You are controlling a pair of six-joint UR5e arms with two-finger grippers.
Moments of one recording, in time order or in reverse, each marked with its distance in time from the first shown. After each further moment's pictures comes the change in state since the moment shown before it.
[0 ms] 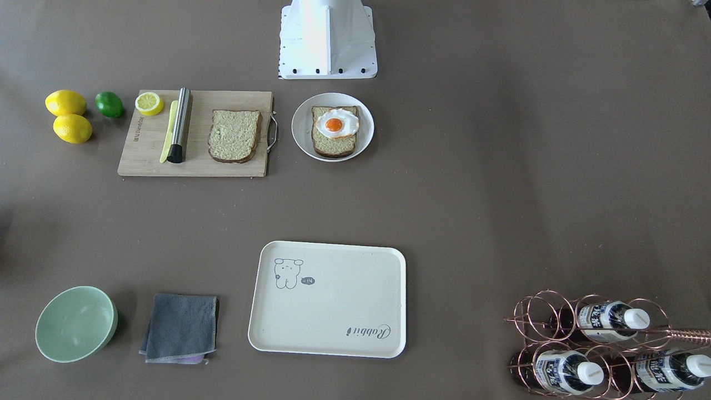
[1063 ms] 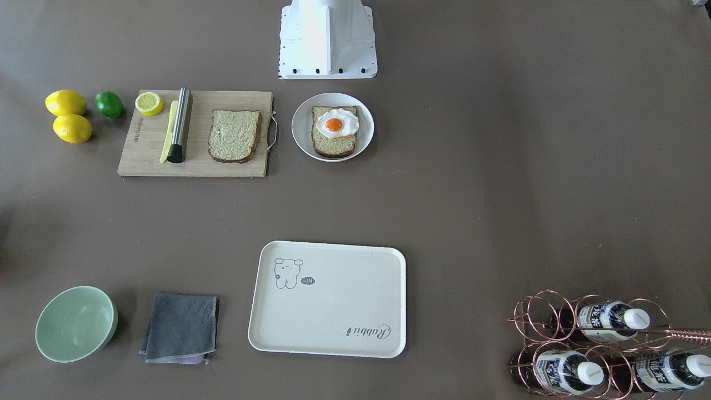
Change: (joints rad) left arm -0.001 -0.011 -0.003 -0.007 0.000 -0.005; right arm 0.000 0.006 0.002 0.000 0.006 0.004
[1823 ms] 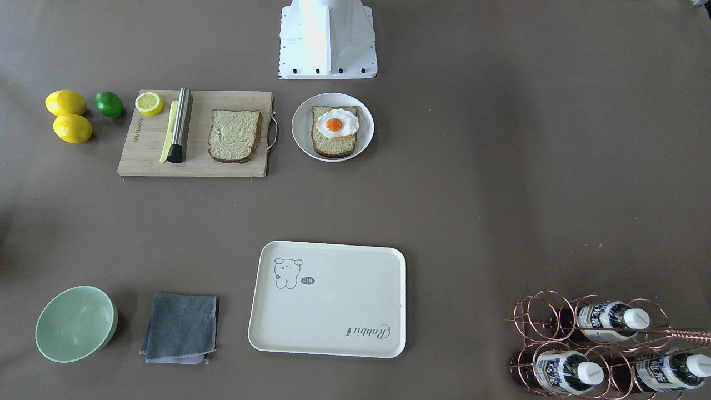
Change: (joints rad) left arm -0.003 -0.015 -0.012 -0.075 -0.136 -0.002; right arm -0.002 0.018 0.000 0.003 -0.012 0.004
